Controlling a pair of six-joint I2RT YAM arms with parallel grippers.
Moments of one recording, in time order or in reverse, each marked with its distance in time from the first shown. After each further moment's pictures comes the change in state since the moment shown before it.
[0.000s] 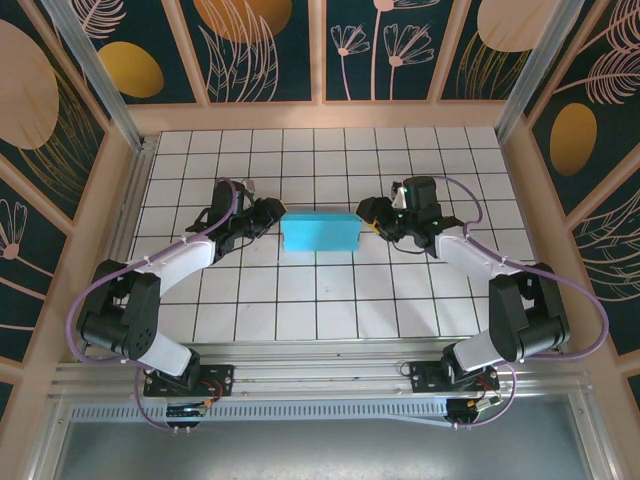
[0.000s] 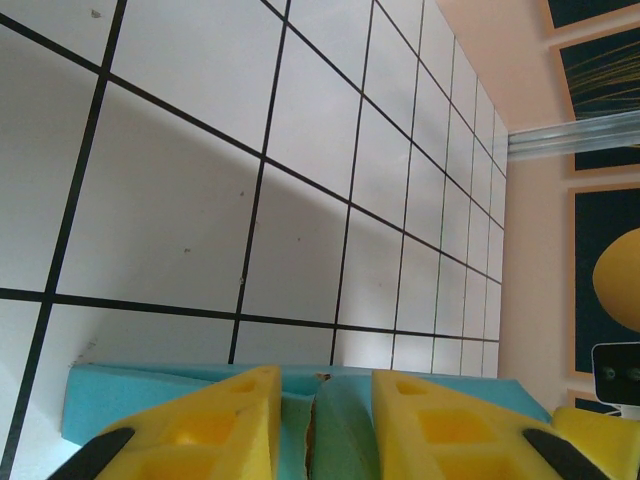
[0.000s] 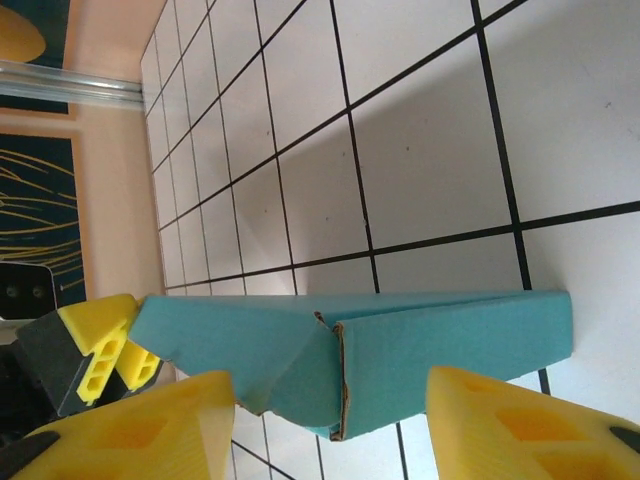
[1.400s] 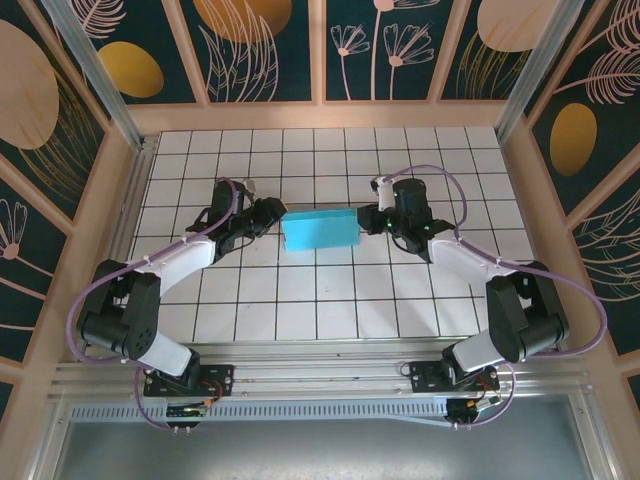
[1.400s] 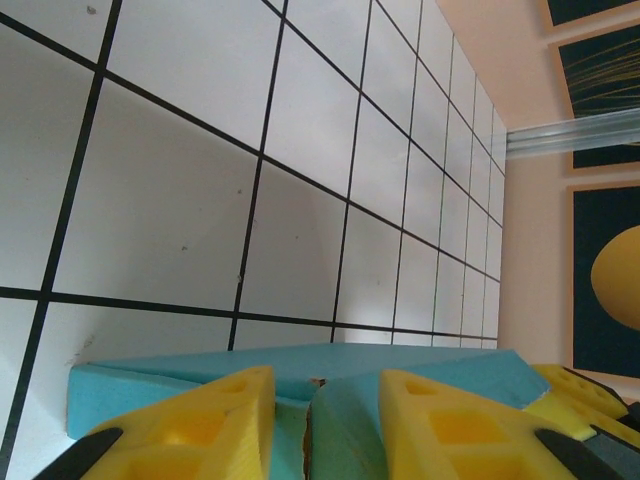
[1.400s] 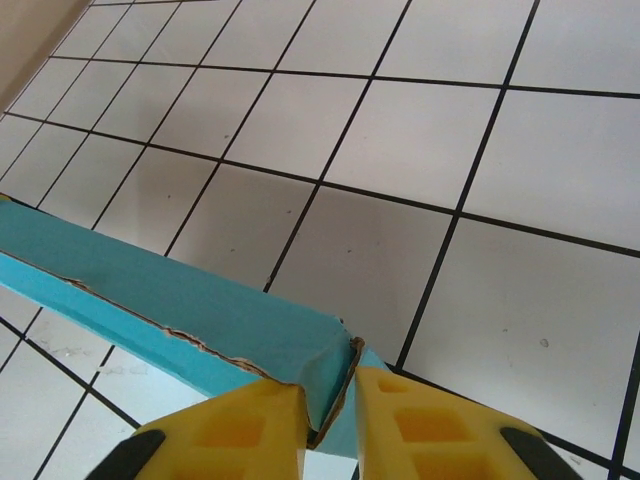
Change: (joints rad) left arm 0.000 0.001 0.002 0.000 0.007 -0.001; right arm 0.079 0.003 -0.016 0.084 0.223 -0.711
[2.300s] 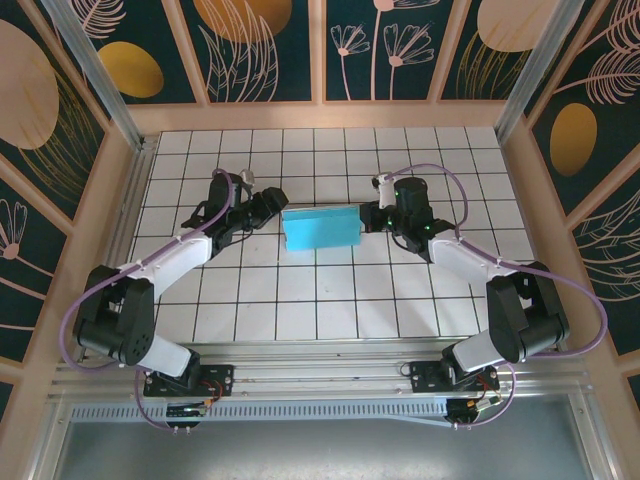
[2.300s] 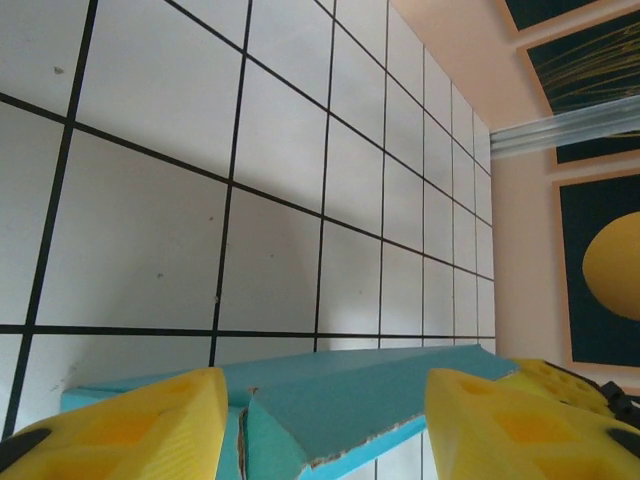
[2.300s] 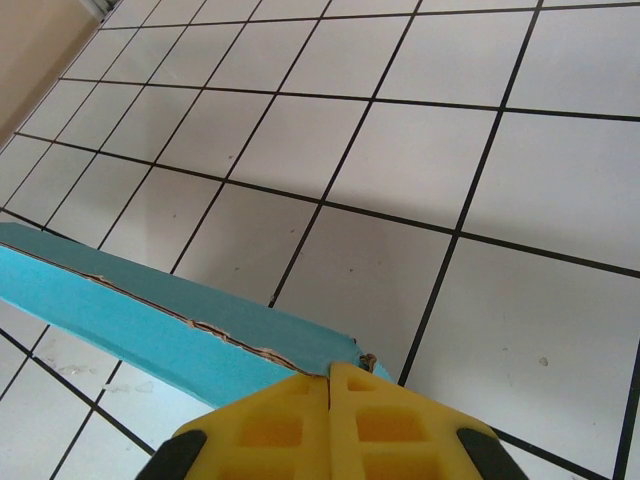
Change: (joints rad) left arm 0.003 -0.027 0.062 -0.058 -0.006 0.056; right arm -0.005 0.001 0.000 0.032 0.001 0.011
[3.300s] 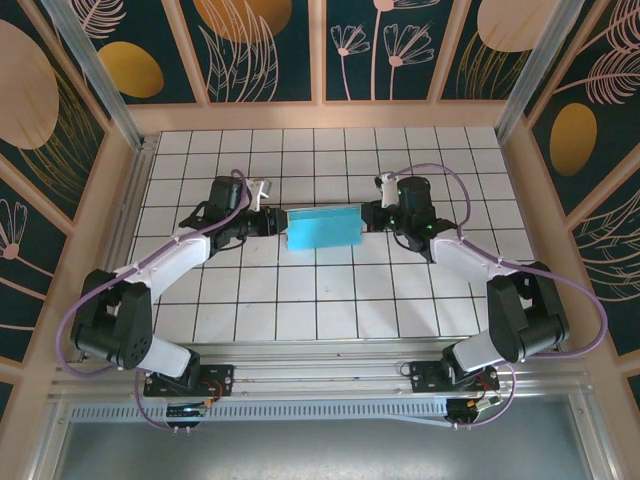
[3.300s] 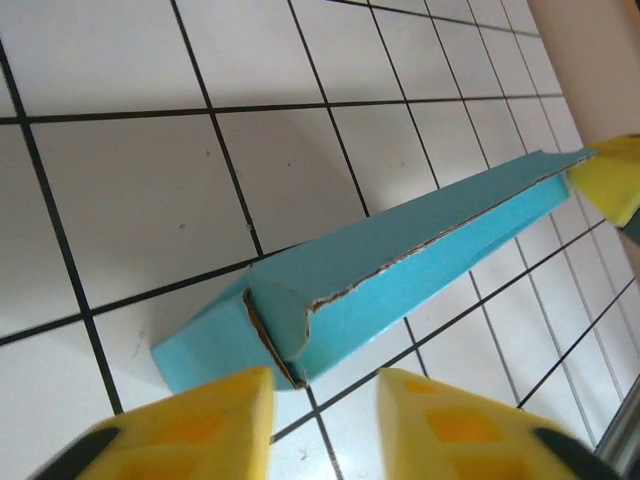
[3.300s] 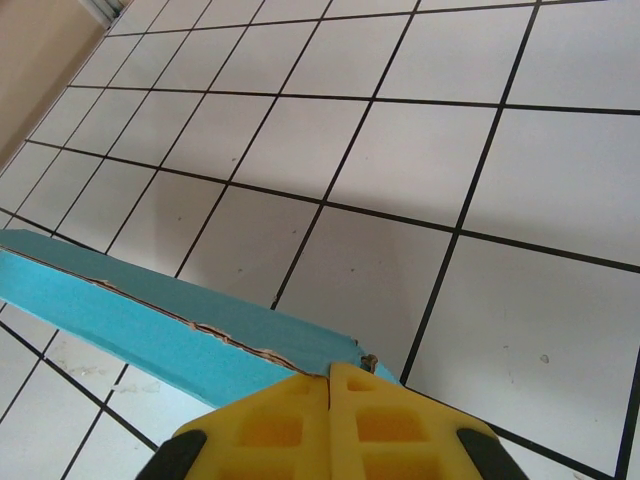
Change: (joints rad) left arm 0.000 -0.041 0.016 -0.206 0.115 0.535; right arm -0.020 0.000 -0.001 0.003 -0.030 0.014
